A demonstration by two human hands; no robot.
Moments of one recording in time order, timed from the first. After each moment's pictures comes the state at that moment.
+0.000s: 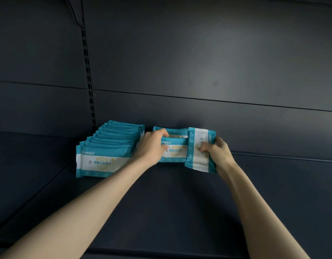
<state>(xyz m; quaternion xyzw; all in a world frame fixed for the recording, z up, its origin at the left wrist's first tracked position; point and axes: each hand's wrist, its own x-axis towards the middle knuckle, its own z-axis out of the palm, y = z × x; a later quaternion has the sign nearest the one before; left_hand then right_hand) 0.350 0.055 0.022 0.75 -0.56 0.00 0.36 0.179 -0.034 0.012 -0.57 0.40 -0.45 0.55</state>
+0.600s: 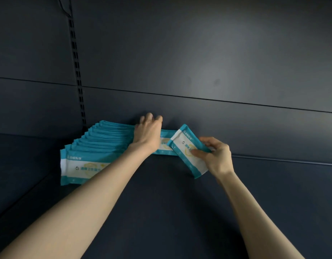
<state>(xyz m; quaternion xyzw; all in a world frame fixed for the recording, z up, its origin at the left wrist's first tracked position) 0.373 0.003 0.037 0.78 -0.57 0.11 0.23 0.187 -0.041 0.002 -0.67 0.37 -0.49 0.42</state>
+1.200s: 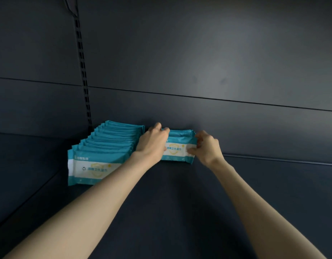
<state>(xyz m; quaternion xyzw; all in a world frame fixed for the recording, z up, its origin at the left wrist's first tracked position) 0.370 0.023 0.023 0.75 -0.61 0.15 0.19 0.223 -0.069 0.008 -0.79 0.46 -0.33 0.22</state>
